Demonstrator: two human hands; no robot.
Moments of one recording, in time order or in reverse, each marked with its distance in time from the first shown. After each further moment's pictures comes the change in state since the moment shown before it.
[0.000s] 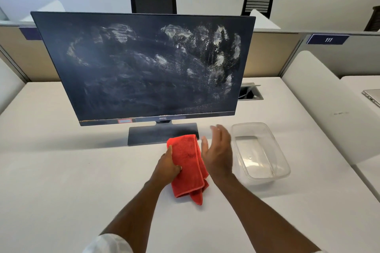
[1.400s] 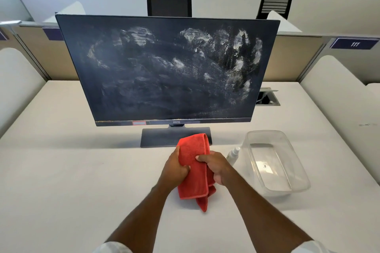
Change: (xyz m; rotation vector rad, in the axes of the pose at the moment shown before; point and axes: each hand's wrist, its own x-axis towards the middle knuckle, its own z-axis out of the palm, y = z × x) left_hand 0.005 -0.009 -0.011 -0.241 0.118 0.018; right_hand 0.006 0.005 0.053 0.772 -0.842 0.987
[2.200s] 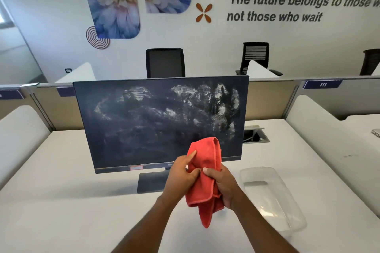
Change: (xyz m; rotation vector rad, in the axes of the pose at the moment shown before) left_hand 0.015 0.108 -0.031 0.022 0.119 0.389; right_hand -0.057 -0.069 -0.031 0.241 -0.160 -0.417
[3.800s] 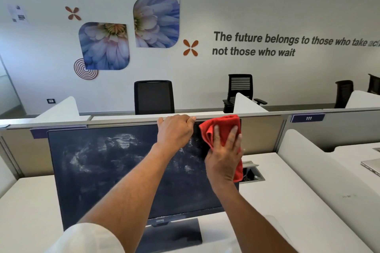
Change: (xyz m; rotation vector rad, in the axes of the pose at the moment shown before) left_hand 0.179 0.168 -0.098 0.556 0.266 0.279; right_hand 0.109 -0.142 0.019 -1.324 1.021 -0.684
